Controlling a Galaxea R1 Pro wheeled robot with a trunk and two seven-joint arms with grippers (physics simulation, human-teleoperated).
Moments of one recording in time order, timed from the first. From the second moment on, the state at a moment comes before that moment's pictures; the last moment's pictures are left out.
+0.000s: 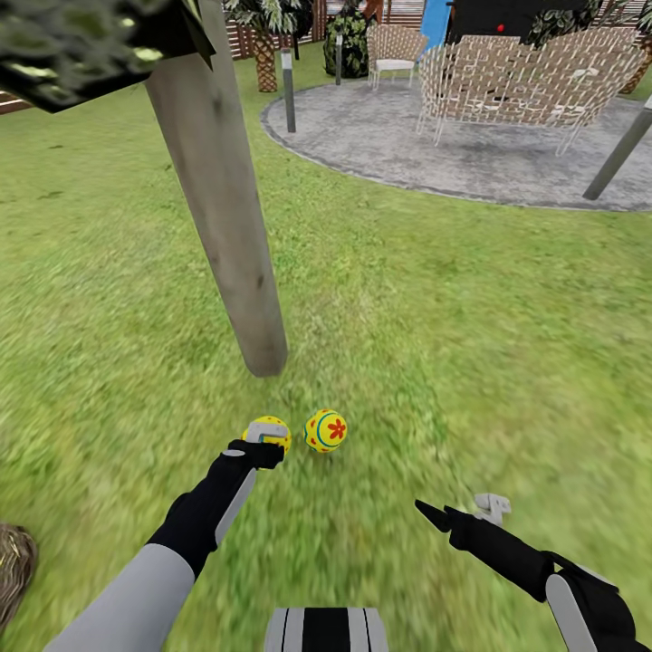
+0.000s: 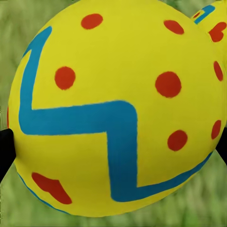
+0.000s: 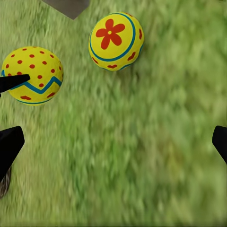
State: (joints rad) left arm -0.68 -0.06 -0.26 -0.88 0.13 0.52 0.20; right arm -0.11 -0.10 -0.21 -1.49 -0.40 0.67 0.60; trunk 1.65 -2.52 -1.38
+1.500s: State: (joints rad) left arm -0.68 -0.06 -0.26 -0.91 0.13 0.49 0.20; right arm -0.11 -0.10 -0.21 -1.49 -0.40 0.67 0.60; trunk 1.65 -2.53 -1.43
